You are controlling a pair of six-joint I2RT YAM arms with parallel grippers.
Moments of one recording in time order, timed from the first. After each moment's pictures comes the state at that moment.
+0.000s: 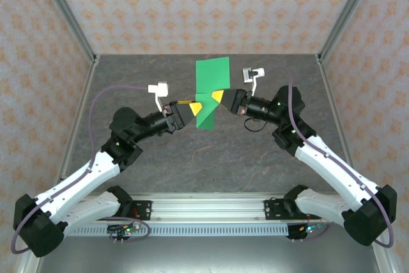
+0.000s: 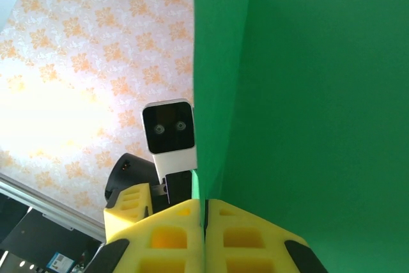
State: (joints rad) left arm -0.60 0.94 0.72 0.45 0.51 -1.02; right arm 0.58 1.05 0.92 0.29 -0.70 1.11
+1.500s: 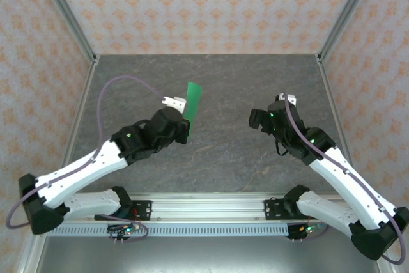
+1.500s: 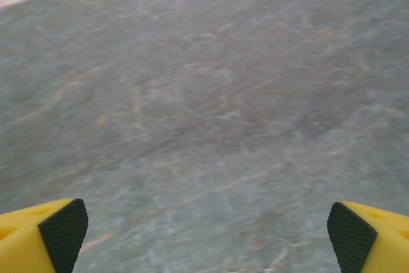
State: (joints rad) left arm -0.89 1.14 1.07 -0.70 -0.43 -0.47; right arm 0.60 0.90 0.97 -0.85 0.40 0.63
